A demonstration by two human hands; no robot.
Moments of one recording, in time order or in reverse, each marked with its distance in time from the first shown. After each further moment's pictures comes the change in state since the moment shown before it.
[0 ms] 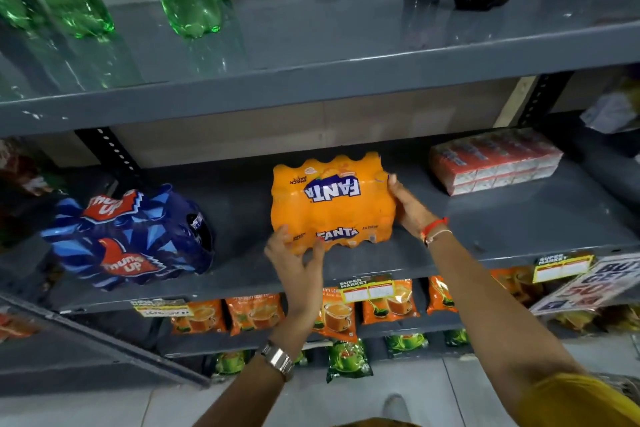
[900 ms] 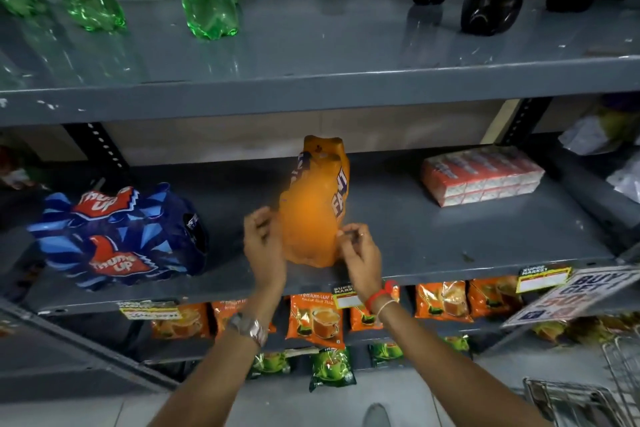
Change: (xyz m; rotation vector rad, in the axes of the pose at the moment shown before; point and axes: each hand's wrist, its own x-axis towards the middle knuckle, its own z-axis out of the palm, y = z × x) left_hand 0.050 0.012 -0.022 -0.215 0.059 -0.065; right_hand -0.041 0.061 0.102 -0.338 0.472 -0.316
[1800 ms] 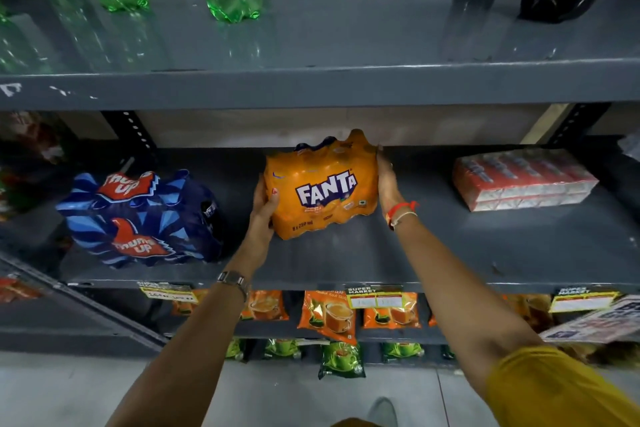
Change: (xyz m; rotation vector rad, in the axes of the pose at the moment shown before) left_hand 0.066 -0.015 -0.027 -0.011 -0.476 -0.193; right_hand 0.198 0.091 0.001 0.254 -0.150 0.442
